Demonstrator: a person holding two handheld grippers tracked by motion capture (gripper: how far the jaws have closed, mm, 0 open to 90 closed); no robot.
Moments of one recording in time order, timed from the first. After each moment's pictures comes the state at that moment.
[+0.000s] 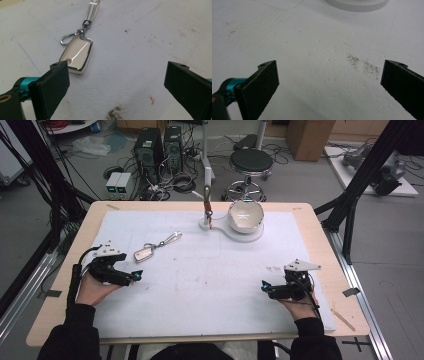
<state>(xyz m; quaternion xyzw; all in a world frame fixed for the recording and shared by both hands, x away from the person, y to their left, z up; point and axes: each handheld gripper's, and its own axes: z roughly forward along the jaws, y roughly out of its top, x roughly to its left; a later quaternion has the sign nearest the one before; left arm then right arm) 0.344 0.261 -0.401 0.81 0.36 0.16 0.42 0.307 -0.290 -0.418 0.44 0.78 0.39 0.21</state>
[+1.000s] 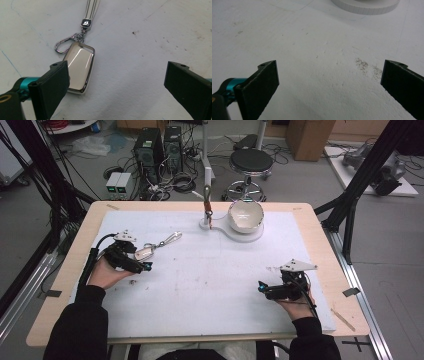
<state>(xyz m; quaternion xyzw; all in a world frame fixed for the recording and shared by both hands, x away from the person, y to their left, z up) 0.390 0.237 -0.401 0.85 0.37 0.13 0.36 0.308 -0.282 -0.419 0.43 0.79 0.40 0.20</state>
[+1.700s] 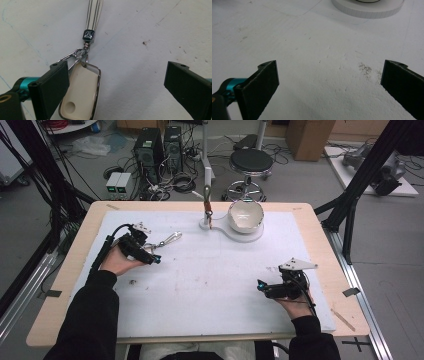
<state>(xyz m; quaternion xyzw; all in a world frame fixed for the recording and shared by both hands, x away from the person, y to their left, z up) 0.431 0.205 -0.396 0.87 0.36 0.12 0.30 0.312 -0.282 -0.420 0.42 0.78 0.41 0.19</state>
